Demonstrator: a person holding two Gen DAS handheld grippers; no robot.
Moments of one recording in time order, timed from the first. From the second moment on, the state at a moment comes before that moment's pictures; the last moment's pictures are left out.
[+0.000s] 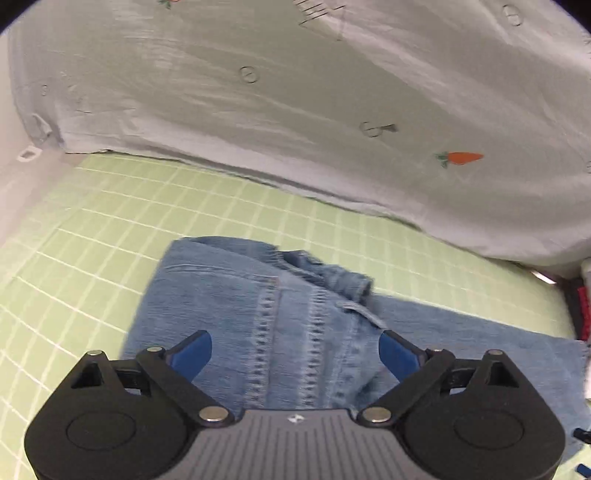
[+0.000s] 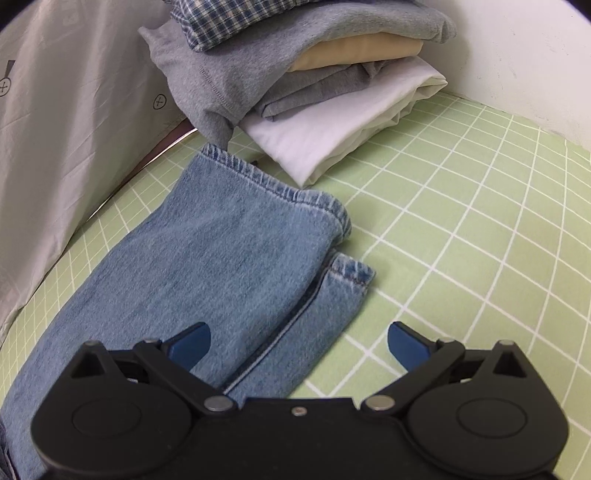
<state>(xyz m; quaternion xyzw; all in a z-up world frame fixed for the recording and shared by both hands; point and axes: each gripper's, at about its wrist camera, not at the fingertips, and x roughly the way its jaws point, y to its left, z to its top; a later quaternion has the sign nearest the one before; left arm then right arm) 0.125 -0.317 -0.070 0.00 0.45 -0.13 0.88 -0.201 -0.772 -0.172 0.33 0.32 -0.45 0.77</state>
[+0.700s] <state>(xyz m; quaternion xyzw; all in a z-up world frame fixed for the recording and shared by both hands) 0.140 -0.300 -0.130 0.07 0.54 -0.05 0.84 -0.138 -0.783 -0.154 0.21 0.38 -0.42 0.80</state>
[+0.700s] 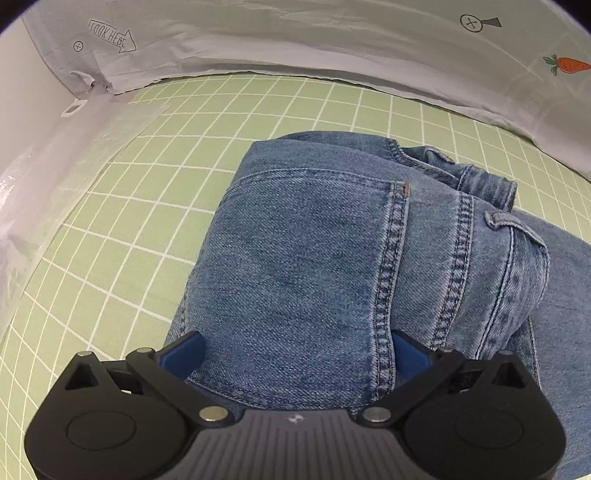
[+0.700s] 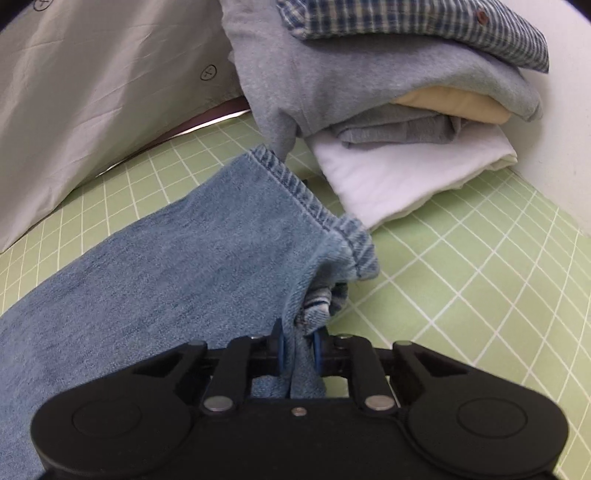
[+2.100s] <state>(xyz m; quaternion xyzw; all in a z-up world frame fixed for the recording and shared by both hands) 0.135 -0.286 -0.132 0.05 0.53 -0.09 0.84 -0.053 -0.535 -0.125 0.16 0.37 -0.15 0.90</state>
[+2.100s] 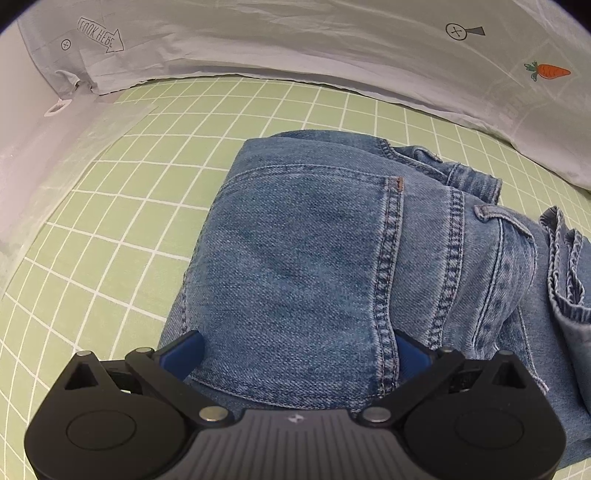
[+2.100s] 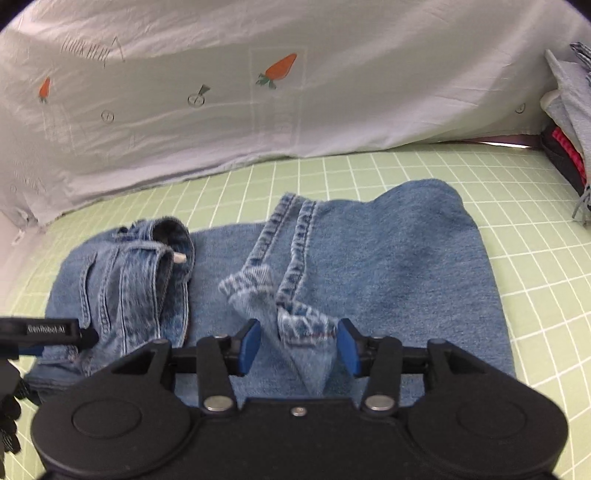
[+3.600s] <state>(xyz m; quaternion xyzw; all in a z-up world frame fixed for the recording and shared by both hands) 0.155 -0.214 -0.123 0.00 0.53 -0.02 0.85 0.064 -0.504 -0.163 0.09 0.46 -0.22 0.86</state>
